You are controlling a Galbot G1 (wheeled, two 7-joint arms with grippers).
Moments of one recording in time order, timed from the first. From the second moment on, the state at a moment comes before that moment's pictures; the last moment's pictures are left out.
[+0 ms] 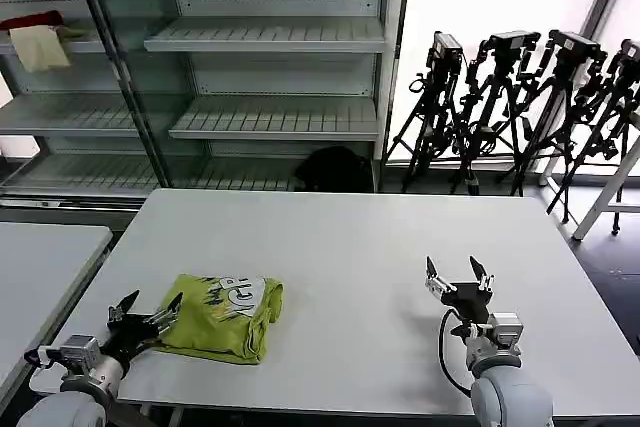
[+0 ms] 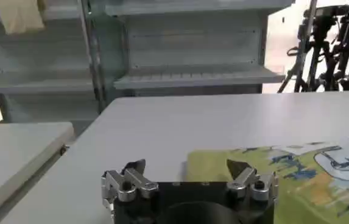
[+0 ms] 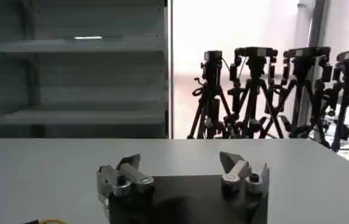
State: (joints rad) left arm 1.45 -1.24 -0.82 -2.00 -0.33 0.47 0.17; right arm -1.30 1.42 0.59 2.03 0.16 -0.36 0.01
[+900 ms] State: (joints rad) left arm 1.46 -1.26 -0.81 -1.96 -0.52 0.55 0.14; right arm -1.31 1.42 0.58 2.03 0.14 -0.36 0.02
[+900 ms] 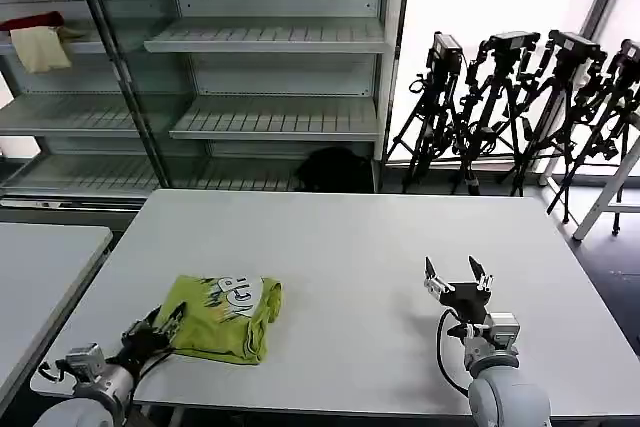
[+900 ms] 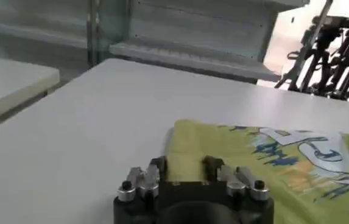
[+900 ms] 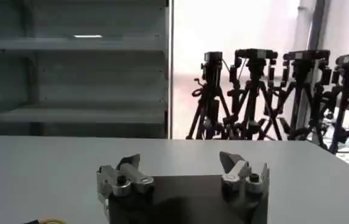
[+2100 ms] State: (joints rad) left arm 1.41 -1.03 -1.11 -1.97 -0.43 0.46 0.25; right arm -1.30 1.42 0.58 2.00 0.15 -0.33 0.02
